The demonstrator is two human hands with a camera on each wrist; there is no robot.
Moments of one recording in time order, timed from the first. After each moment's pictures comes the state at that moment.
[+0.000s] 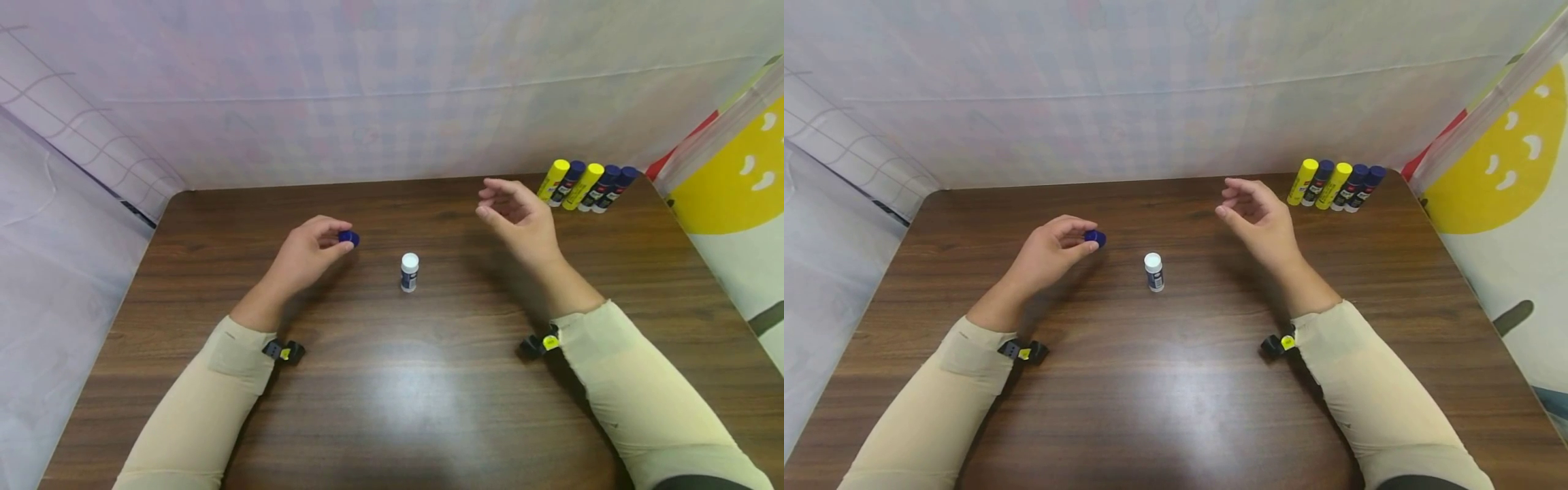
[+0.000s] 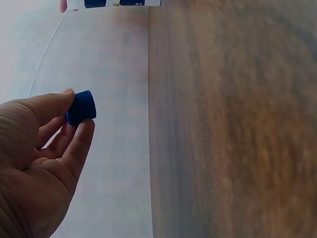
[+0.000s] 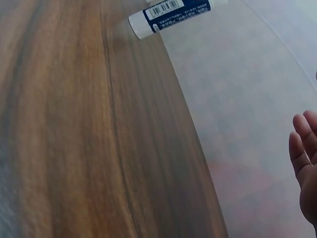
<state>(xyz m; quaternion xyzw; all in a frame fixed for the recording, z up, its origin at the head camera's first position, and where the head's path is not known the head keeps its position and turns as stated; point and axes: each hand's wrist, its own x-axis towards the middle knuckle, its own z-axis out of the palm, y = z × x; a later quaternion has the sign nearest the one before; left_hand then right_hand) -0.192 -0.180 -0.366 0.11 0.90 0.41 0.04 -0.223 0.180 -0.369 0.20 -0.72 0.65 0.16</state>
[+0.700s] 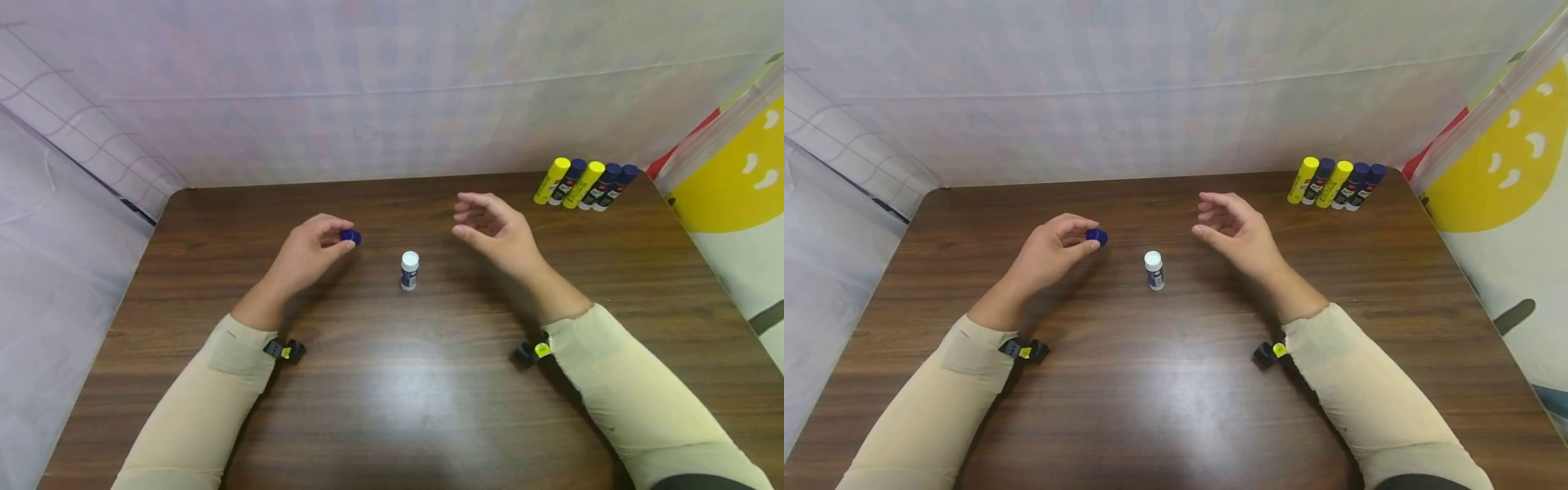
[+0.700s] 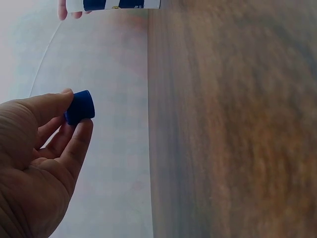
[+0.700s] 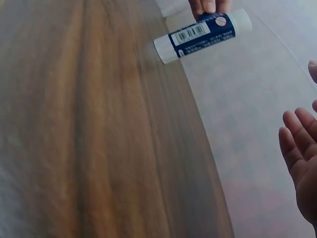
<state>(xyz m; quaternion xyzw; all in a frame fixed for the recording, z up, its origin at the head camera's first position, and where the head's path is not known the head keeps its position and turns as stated) -0.191 -0.178 -0.367 0.12 0.90 0.42 0.03 -0.214 0.164 -0.376 0.25 -0.76 0.60 0.09</state>
